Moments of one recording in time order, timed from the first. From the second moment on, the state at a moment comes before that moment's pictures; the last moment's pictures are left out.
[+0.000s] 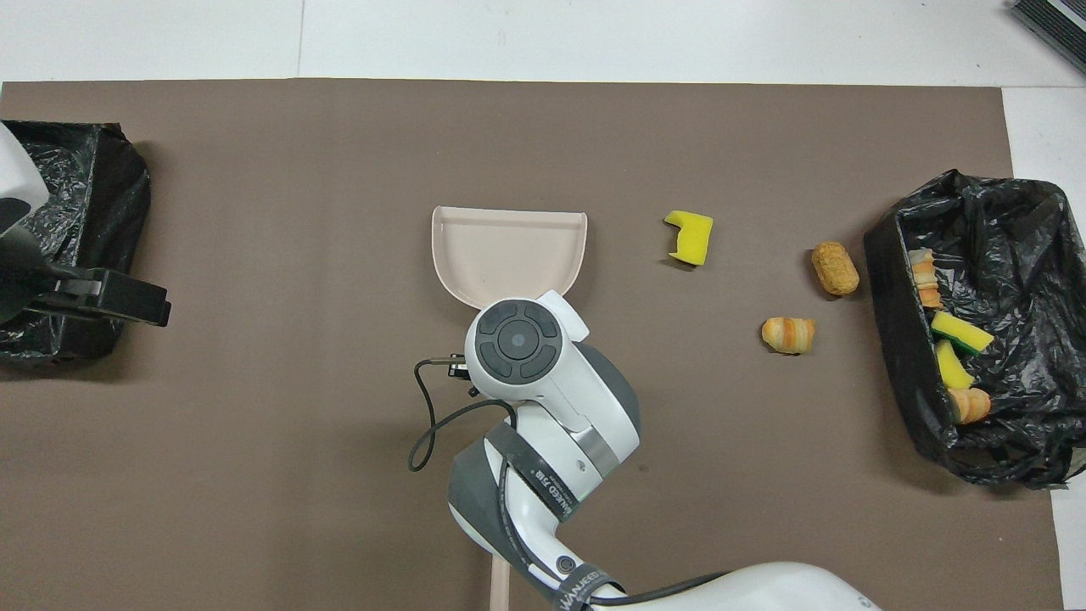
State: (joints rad) left arm -0.01 -0.03 -0.14 -1.51 -0.03 1.44 0.02; right arm 0.57 0.40 0.16 -1.75 0.02 2.14 0.80
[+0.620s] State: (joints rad) left arm -0.04 -0.02 -0.17 -1.60 -0.03 1.60 0.02; right arm 0.74 0.19 0.16 -2.00 0.04 2.08 0.80
